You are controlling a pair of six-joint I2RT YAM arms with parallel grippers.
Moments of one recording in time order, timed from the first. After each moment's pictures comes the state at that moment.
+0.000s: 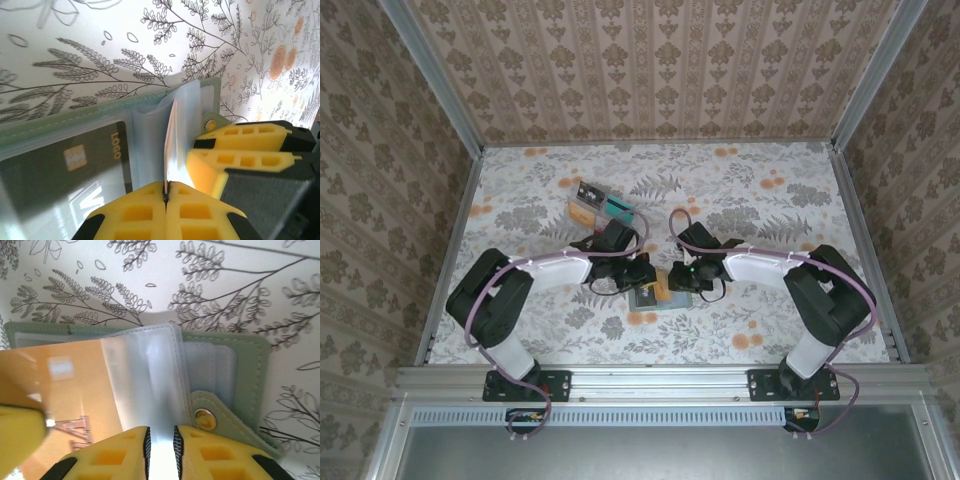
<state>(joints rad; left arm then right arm) -0.73 1.65 0.86 -0.19 0.48 -0.91 0.61 1.66 0.88 -0.37 -0.24 0.66</state>
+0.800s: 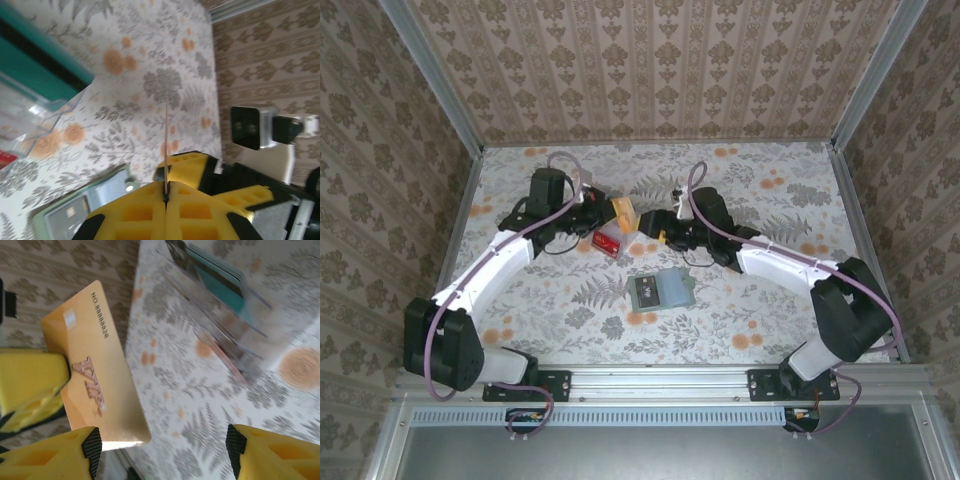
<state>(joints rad) -0.38 1.35 1.04 -0.28 0.64 -0.82 0.57 1.56 0.96 0.16 -0.46 0.98</state>
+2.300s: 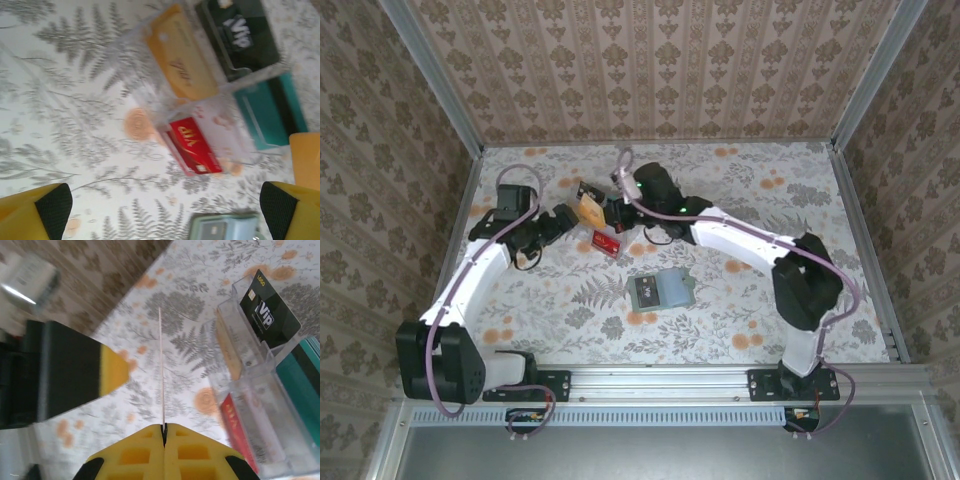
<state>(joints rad) -0.15 1.25 0.96 -0.65 0.21 -0.67 0.73 1.88 1.51 -0.19 -0.28 0.33</state>
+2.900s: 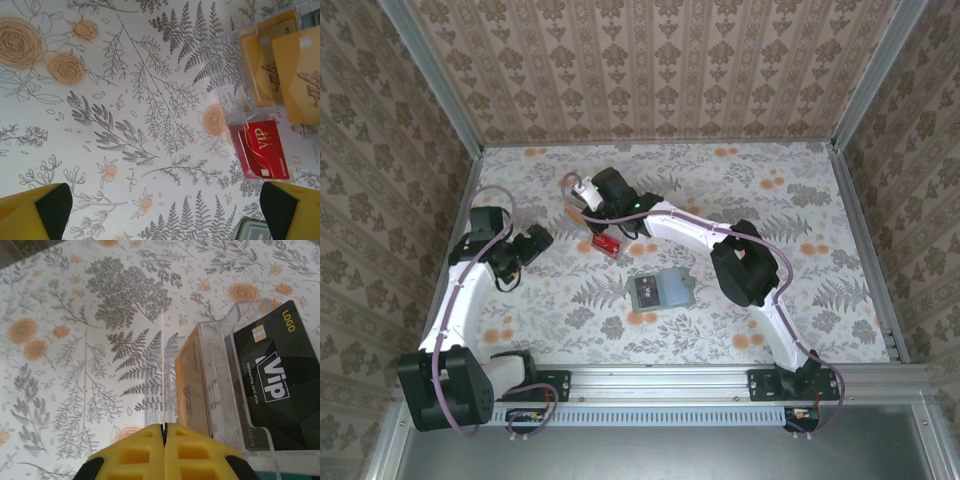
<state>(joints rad) 0.05 1.13 0.82 -0.72 0.24 -0.60 0.78 2.28 1.90 -0.28 -0.11 -0.07</state>
